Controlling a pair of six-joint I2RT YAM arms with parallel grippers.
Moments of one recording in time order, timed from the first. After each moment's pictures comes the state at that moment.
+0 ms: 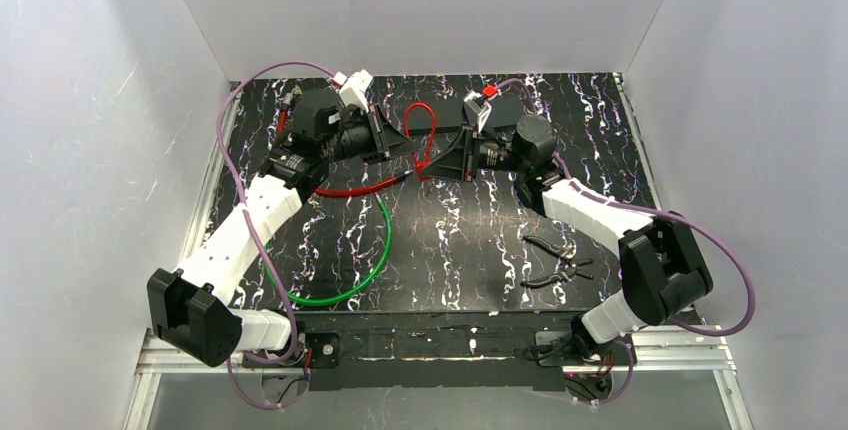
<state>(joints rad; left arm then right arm) -0.45 1.31 1.23 -0.29 0.54 -0.70 0.54 1.50 0.93 0.68 -0.95 0.80</state>
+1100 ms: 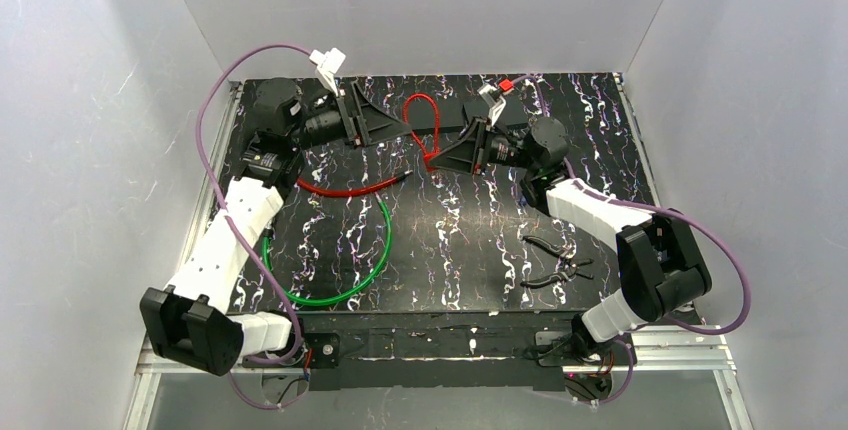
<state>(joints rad) -0.28 1.26 1.24 -0.07 0.87 -0.79 0.48 1.51 0.90 0.86 -0.97 0.93</state>
